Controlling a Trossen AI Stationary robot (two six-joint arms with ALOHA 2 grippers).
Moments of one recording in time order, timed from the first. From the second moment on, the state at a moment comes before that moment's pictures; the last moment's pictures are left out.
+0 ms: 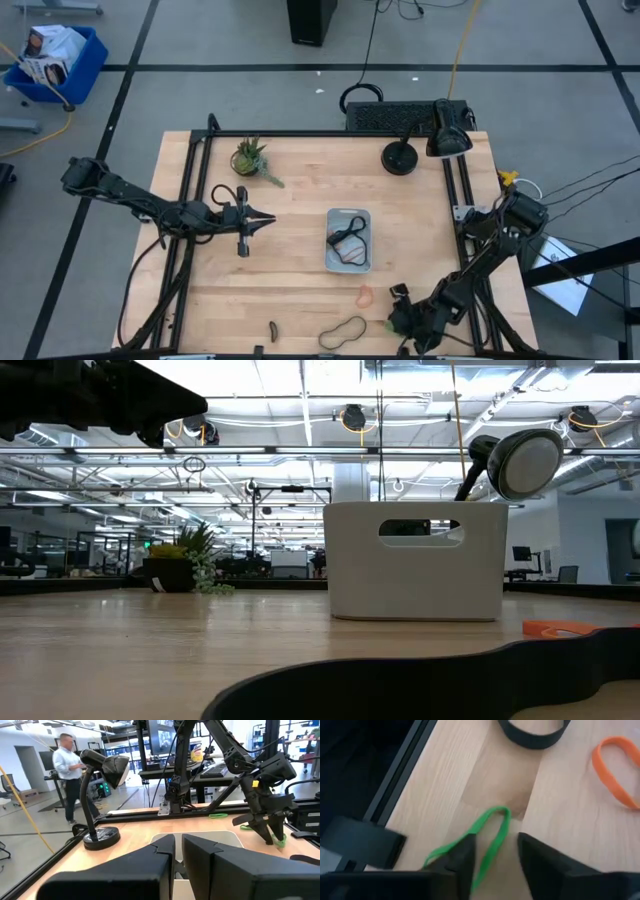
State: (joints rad) left arm -0.29 0.92 0.20 0.76 -0.36 0.12; right arm 0.95 1.79 0.80 -0.07 0.24 0.57
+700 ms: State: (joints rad) left arm -0.29 0.92 0.20 0.75 -0.36 0.12; right arm 0.93 1.58 0.96 -0.36 0.40 0.35
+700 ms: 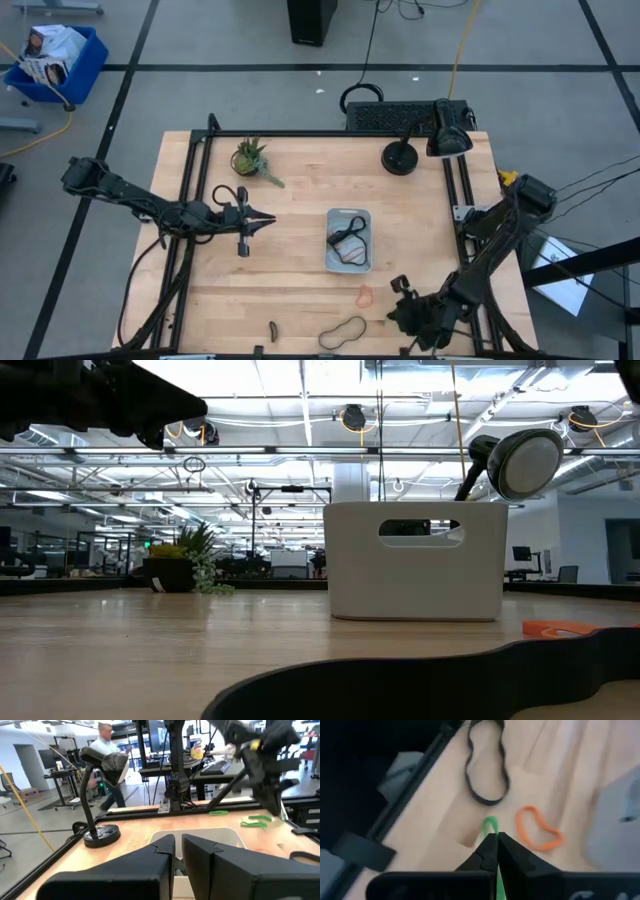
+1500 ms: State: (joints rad) left arm -0.29 0.92 0.20 0.73 -0.36 0.15; right arm 0.28 1.38 0.83 -0.20 0.34 -0.19
